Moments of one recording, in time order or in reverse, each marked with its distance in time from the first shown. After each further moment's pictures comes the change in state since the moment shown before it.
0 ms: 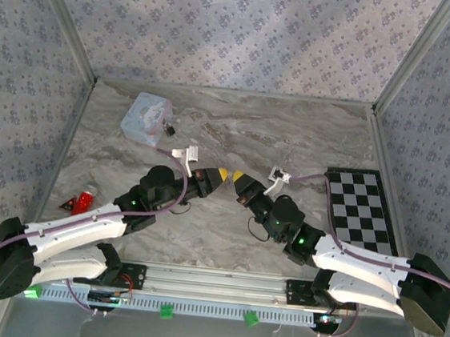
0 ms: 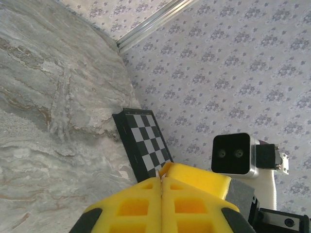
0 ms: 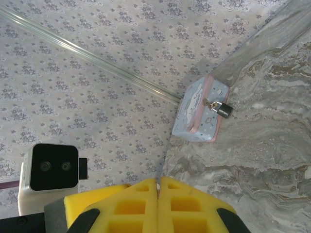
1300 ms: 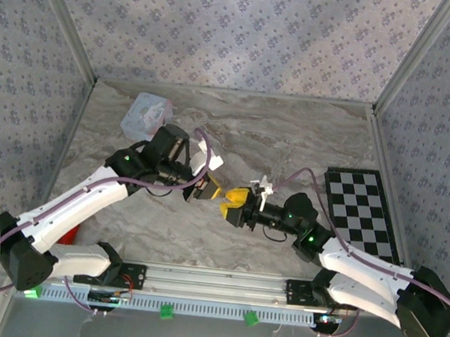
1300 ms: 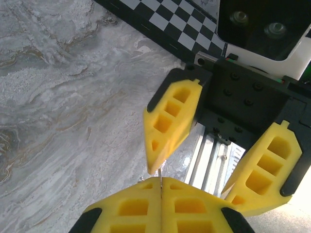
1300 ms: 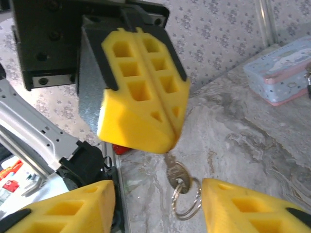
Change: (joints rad) left arm 0.164 0.155 0.555 -1.066 0.549 0.970; right arm -0.196 -0.064 -0.090 0.029 -0.845 -0.651
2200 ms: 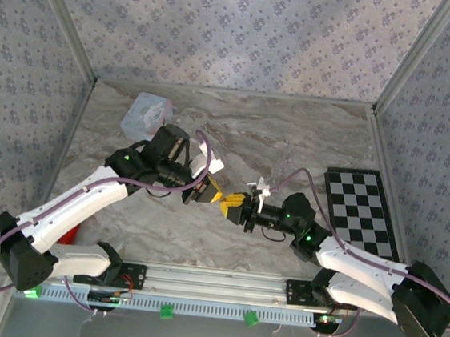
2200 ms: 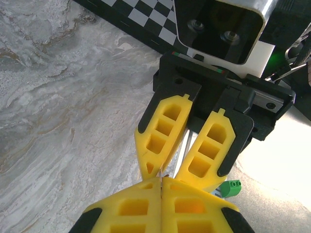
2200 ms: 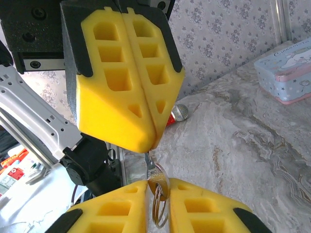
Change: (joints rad) left arm 0.000 0.000 0.003 -0.022 0.070 0.044; right arm 0.000 0.042 -0.008 0.040 -0.045 -0.025
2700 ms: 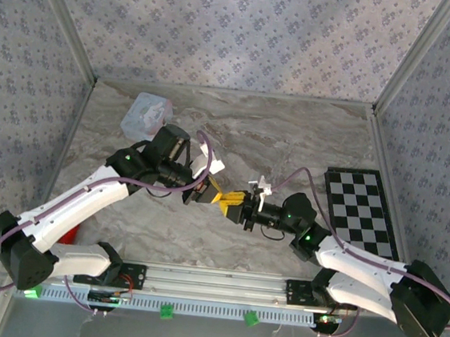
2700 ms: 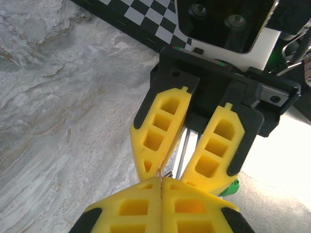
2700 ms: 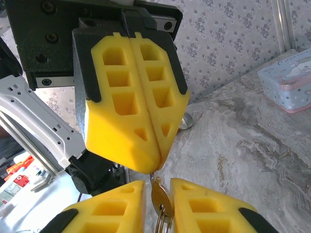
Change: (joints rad) left arm 0.000 0.005 0.000 0.000 0.015 0.007; right arm -0.001 0.013 0.000 0.056 -0.003 0.029
